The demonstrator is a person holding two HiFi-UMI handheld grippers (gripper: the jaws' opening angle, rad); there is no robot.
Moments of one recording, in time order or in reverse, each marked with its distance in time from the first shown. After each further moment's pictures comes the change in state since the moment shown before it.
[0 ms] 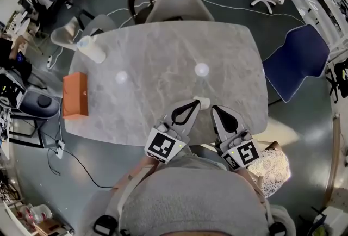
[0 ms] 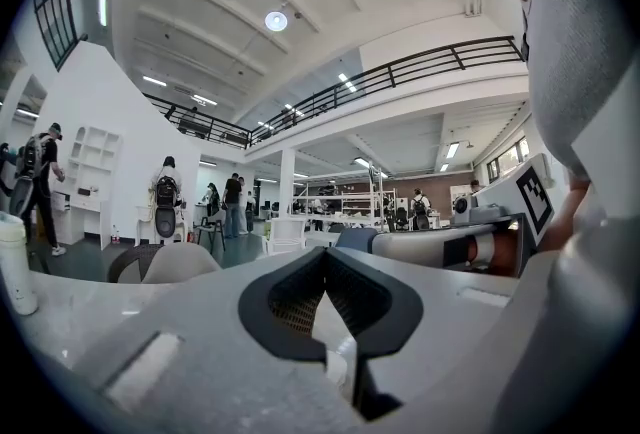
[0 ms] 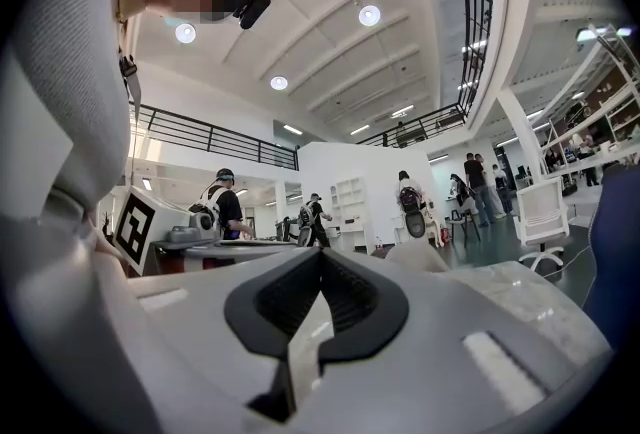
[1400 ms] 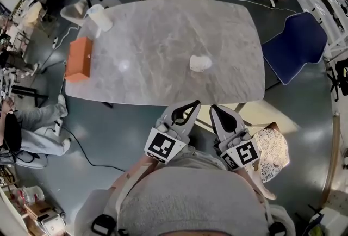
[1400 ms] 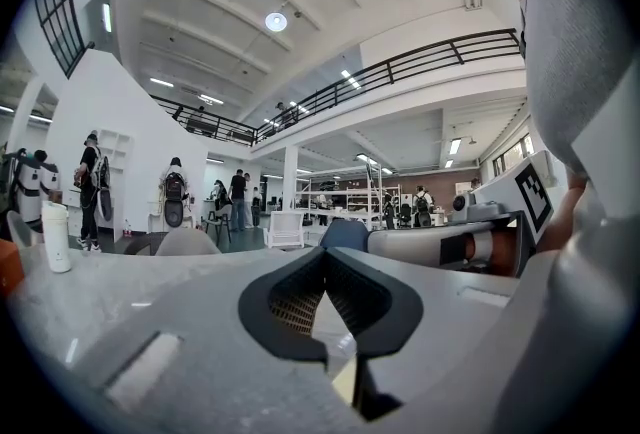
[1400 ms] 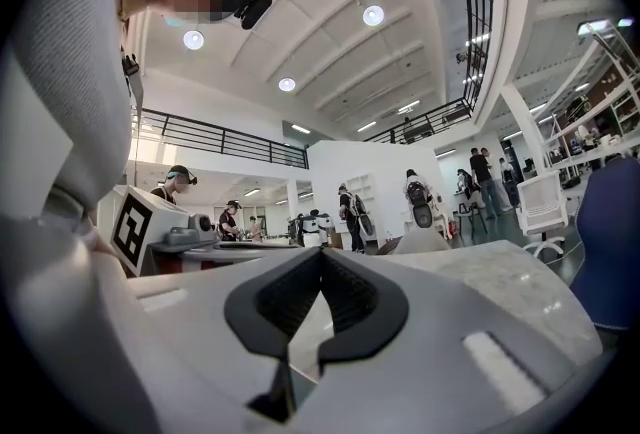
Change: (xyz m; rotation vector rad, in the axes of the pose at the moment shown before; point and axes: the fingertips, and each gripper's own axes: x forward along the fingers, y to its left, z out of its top) left arm -0.101 -0.138 -0.021 -0.007 0.029 0.045; right arm -0.136 0.095 -0.022 0.016 0.018 0.053
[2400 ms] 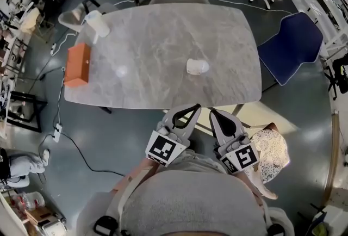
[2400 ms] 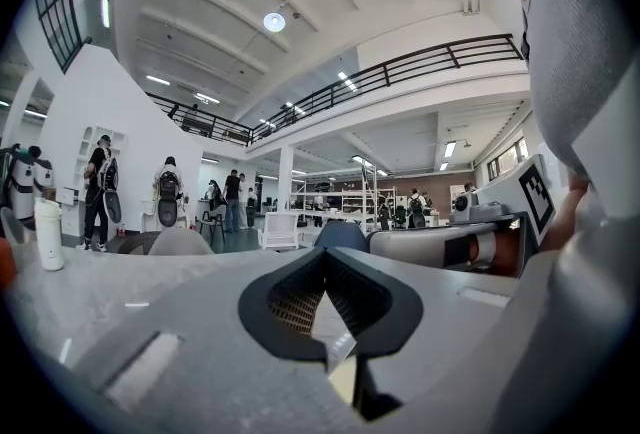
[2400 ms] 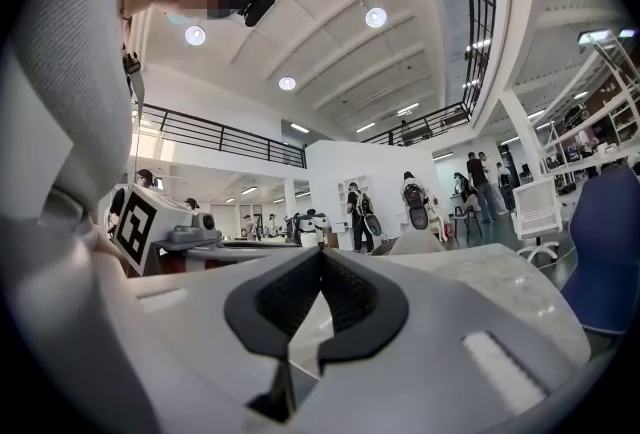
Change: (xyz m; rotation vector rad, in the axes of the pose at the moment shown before) left arm 0.004 -0.013 0.000 -0.005 -0.013 -0.030; right arm -0.014 0.000 0.002 -0.022 -0.001 -0.023
